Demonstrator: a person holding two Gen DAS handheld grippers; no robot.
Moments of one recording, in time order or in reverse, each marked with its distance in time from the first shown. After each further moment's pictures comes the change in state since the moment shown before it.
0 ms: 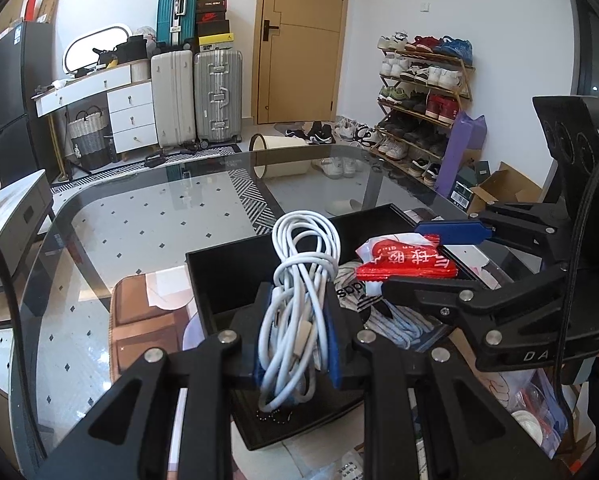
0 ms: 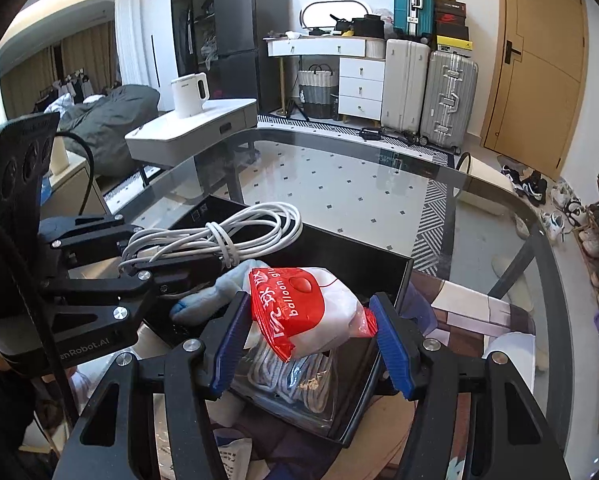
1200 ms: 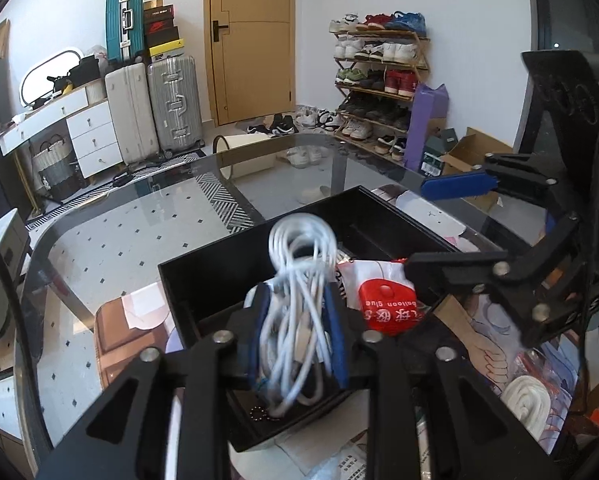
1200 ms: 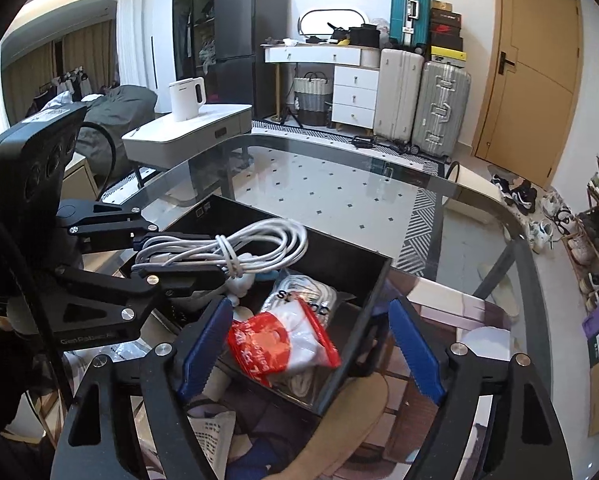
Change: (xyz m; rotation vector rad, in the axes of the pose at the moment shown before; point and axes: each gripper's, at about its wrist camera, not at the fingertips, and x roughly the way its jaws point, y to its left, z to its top) left arm 0.004 -0.014 0.007 0.163 0.038 -0.075; right arm -0.030 -0.012 -0.016 -0.001 -0.037 -0.041
